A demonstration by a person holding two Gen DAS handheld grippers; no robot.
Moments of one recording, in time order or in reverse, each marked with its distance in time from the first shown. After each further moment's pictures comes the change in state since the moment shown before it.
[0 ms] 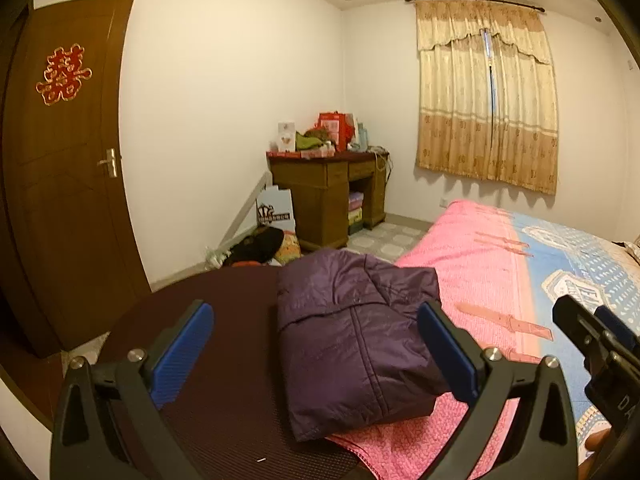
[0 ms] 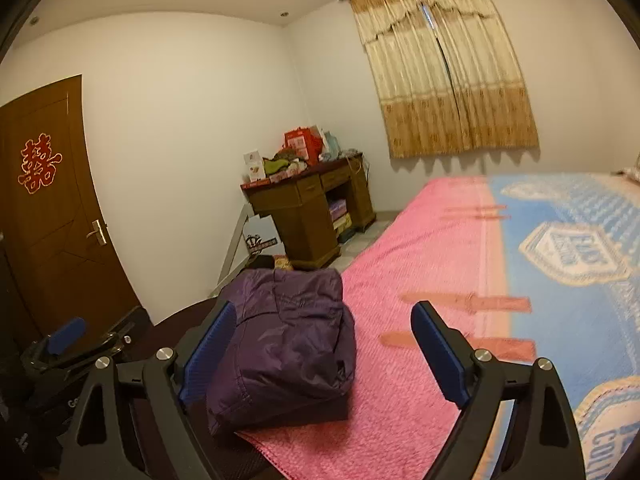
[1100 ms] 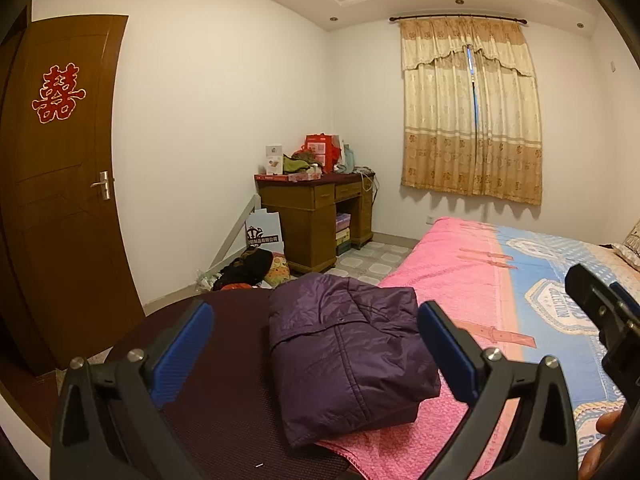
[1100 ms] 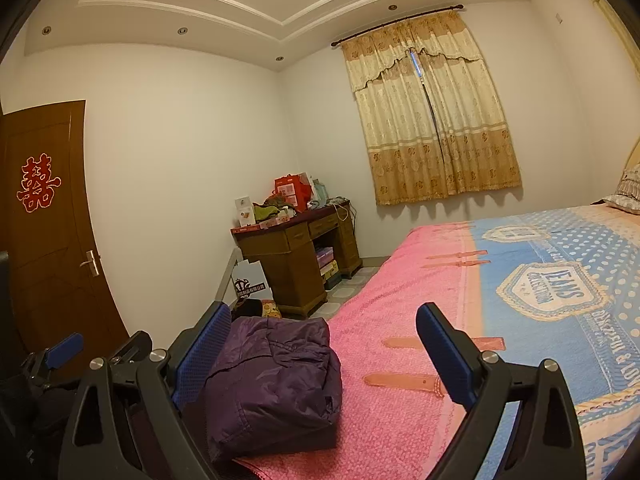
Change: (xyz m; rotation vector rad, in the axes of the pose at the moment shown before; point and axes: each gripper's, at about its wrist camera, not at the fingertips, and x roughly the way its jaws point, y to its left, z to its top) left arm -0.035 -0.020 -0.002 0.011 -0.073 -0.032; right arm -0.056 0.006 0.022 -0.005 -0.161 -0.048
